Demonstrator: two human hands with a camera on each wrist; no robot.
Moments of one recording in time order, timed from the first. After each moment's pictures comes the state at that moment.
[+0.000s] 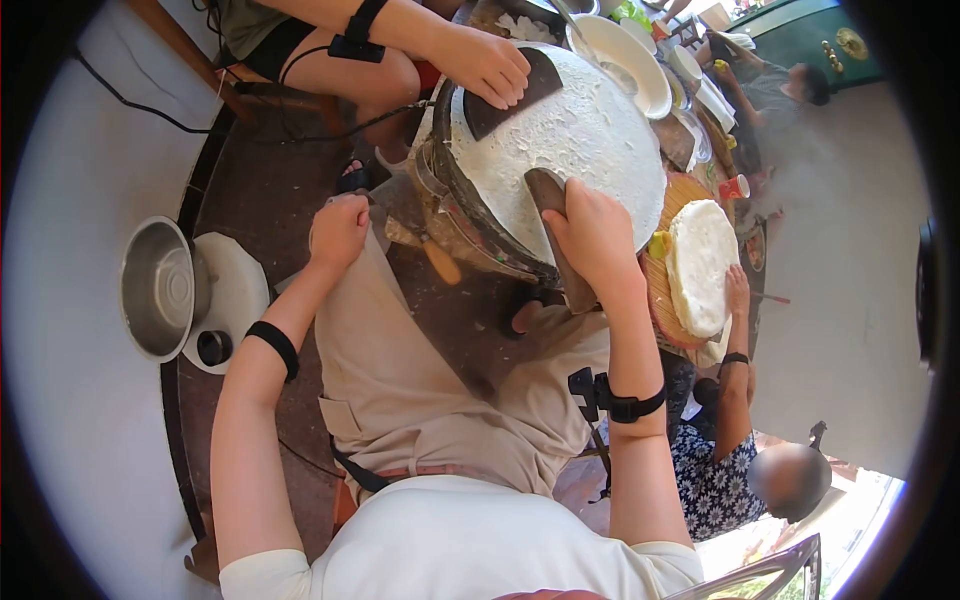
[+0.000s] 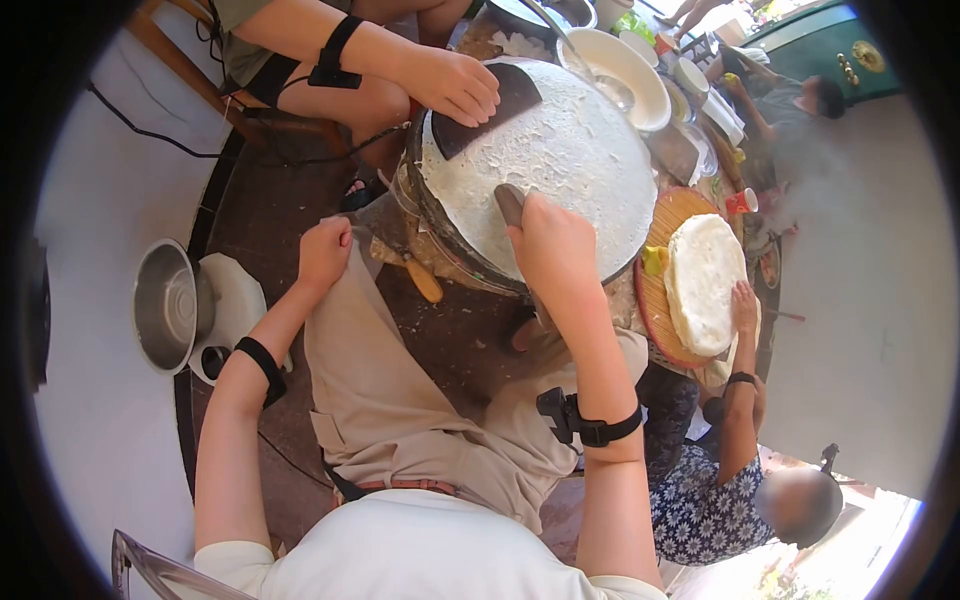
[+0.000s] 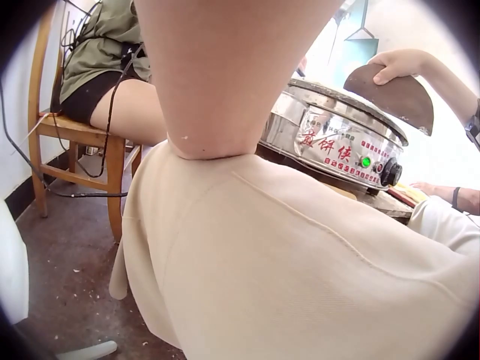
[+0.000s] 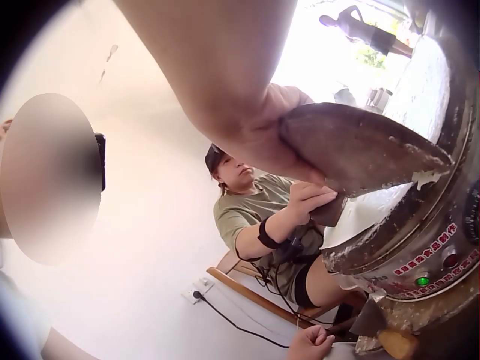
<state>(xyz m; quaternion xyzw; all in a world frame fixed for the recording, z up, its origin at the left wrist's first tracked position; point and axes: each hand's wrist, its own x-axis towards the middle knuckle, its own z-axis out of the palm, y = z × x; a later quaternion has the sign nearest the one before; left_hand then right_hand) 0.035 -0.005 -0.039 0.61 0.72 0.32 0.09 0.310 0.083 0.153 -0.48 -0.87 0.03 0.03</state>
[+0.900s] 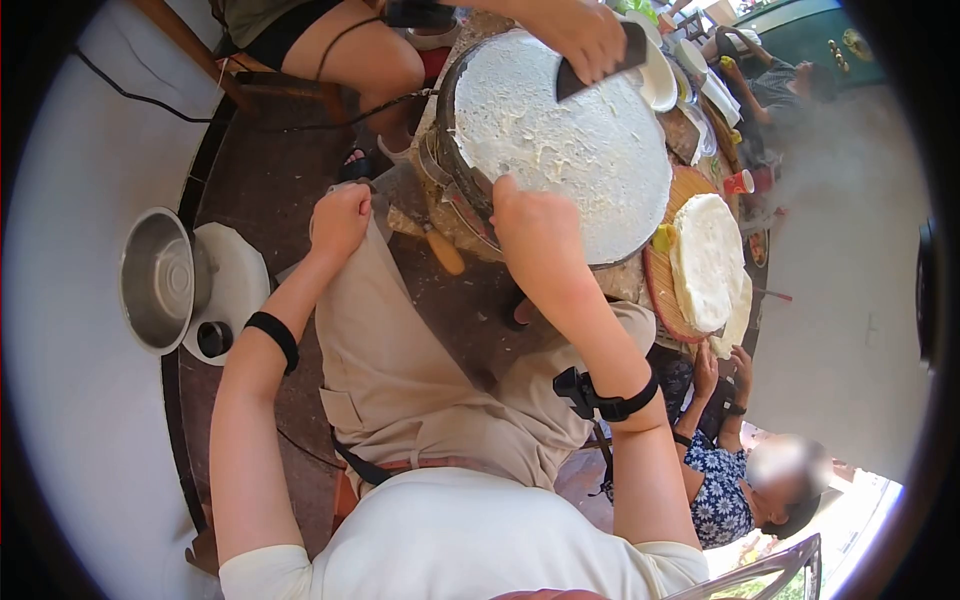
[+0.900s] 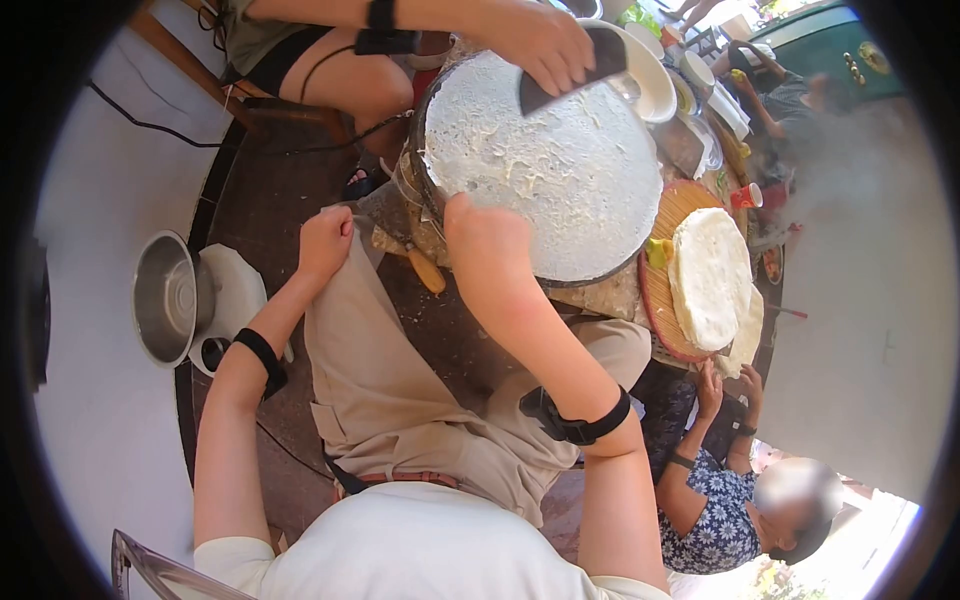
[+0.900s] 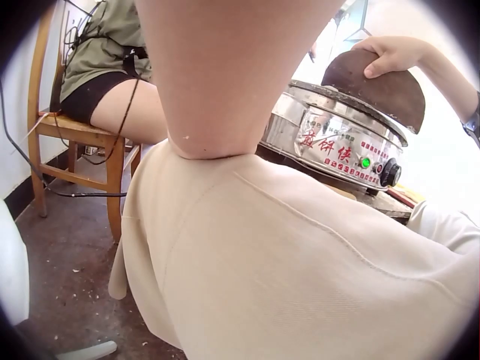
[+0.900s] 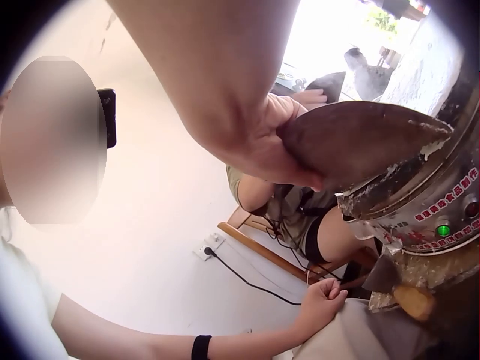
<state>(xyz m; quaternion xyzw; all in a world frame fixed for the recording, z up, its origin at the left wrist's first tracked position) 0.038 -0.002 -0.041 0.61 0.72 0.32 0.08 0.264 0.058 0.134 -0.41 -0.91 0.01 0.00</state>
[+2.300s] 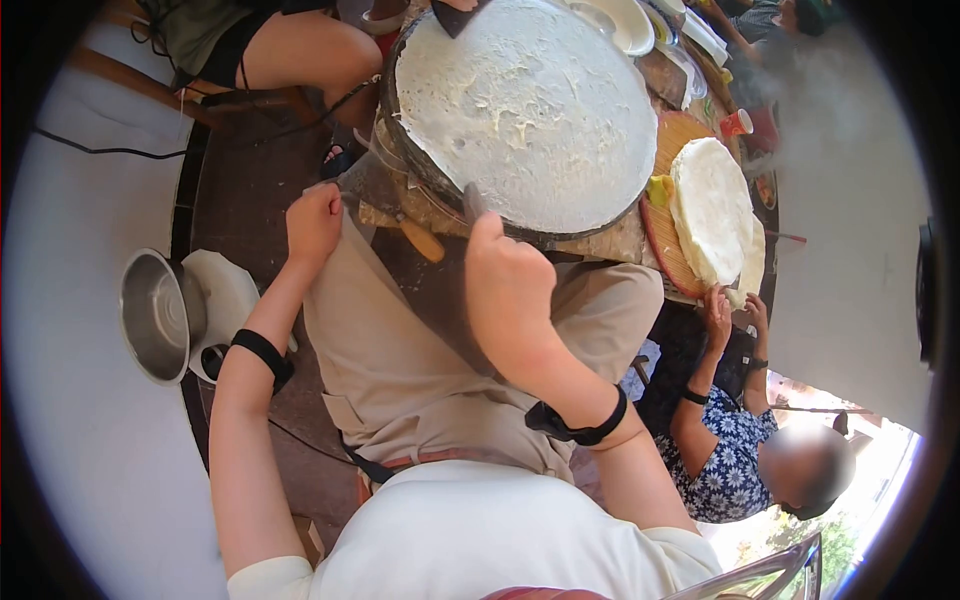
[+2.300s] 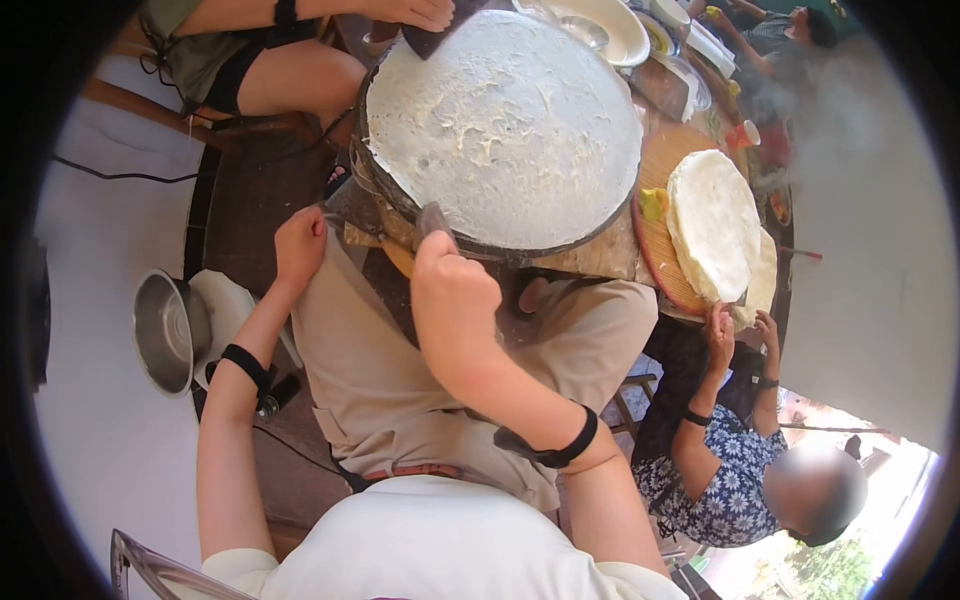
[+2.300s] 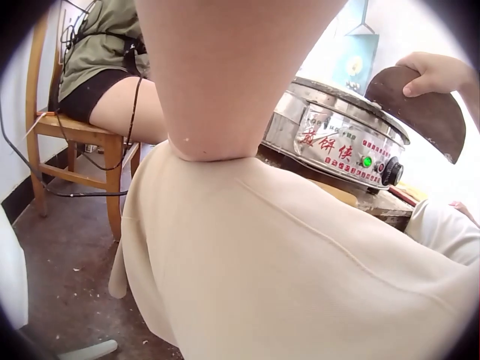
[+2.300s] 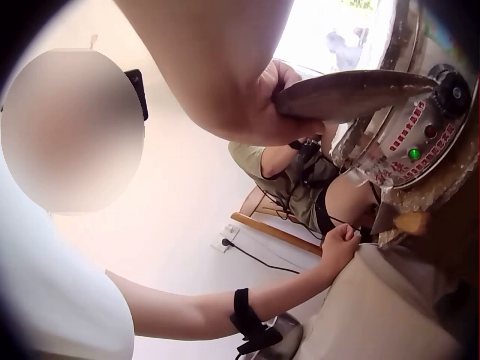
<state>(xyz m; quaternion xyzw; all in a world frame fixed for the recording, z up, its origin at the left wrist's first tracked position) 0.047 0.008 -0.031 0.62 0.72 0.30 0.10 0.280 0.000 0.120 -0.55 -0.83 -0.10 0.00</state>
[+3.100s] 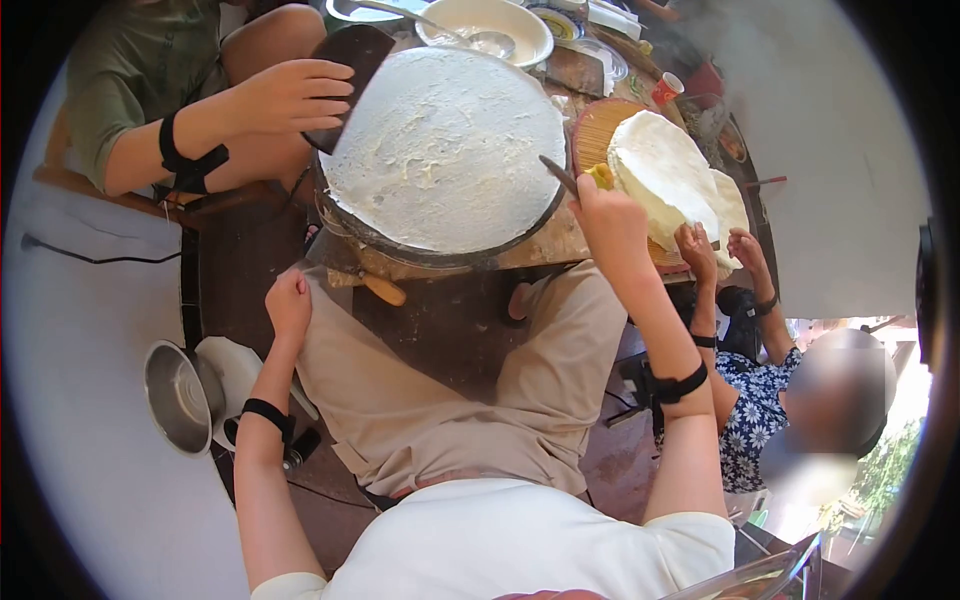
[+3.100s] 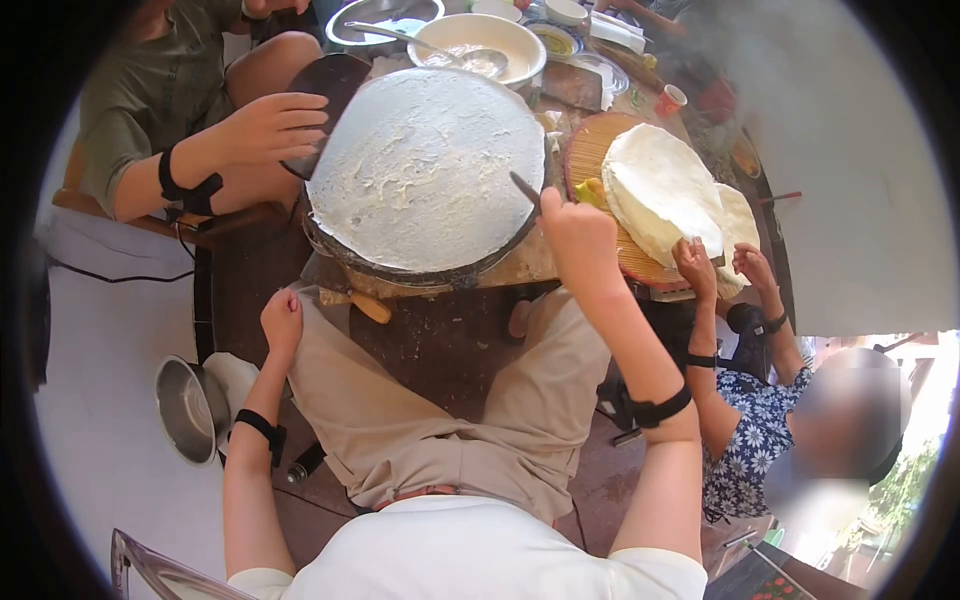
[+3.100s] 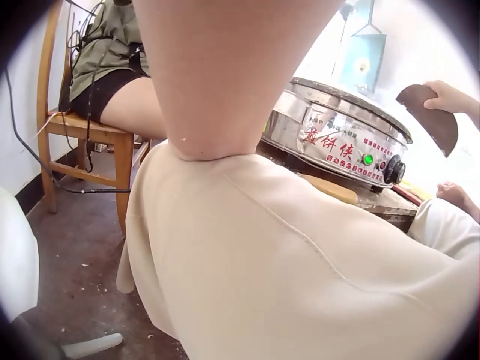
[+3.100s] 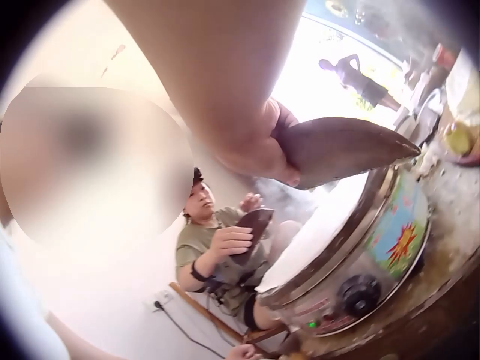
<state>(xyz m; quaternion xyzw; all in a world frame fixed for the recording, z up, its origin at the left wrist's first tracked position) 0.055 -0.007 -0.031 0.62 0.72 0.30 0.04 0.471 0.074 0.147 -0.55 -0.82 -0.15 0.09</state>
